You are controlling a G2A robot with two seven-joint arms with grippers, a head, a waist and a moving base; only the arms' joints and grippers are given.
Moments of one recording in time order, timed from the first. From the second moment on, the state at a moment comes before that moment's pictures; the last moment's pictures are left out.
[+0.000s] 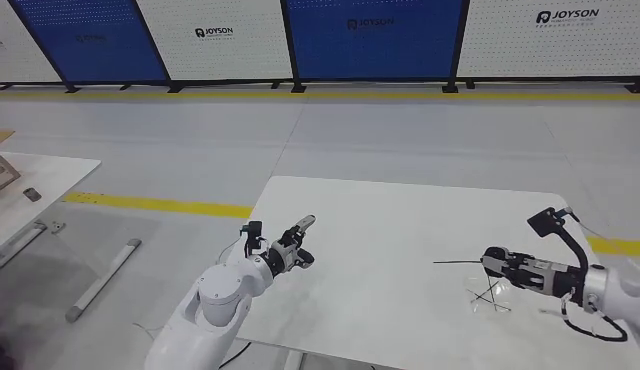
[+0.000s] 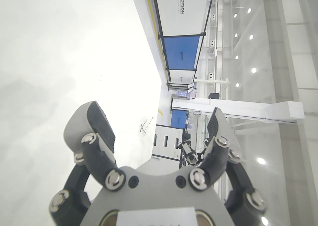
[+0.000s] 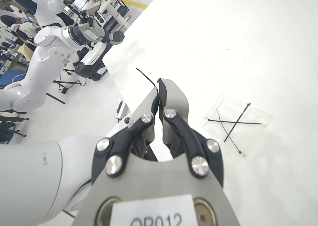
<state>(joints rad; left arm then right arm) 1.56 -1.14 -1.45 -1.79 -0.35 0.34 -0.36 -1.23 -0.78 1.34 -1.73 -0.06 -0.34 1.02</state>
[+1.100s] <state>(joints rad) 1.49 -1.08 -1.30 -1.69 -0.89 0.34 -0.34 -1.20 -0.77 1.19 -1.98 -0.67 -0.34 0.75</state>
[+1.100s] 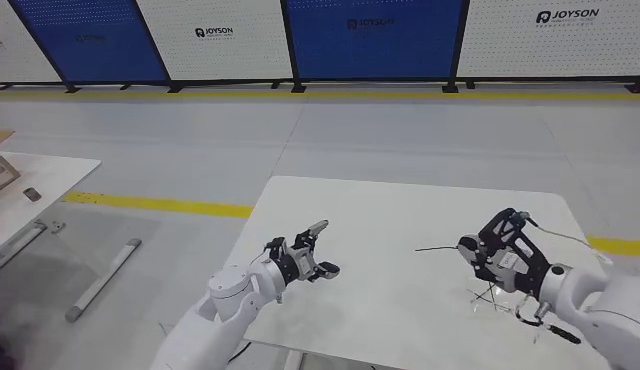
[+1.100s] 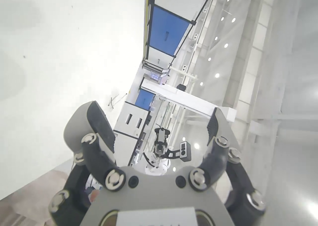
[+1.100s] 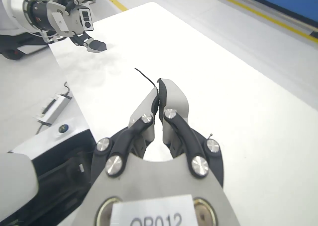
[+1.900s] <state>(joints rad) 1.34 -0.98 -1.03 -1.69 -1.21 0.29 -0.20 -1.04 -0.81 0.95 -2.04 -1.01 -0.34 0.78</state>
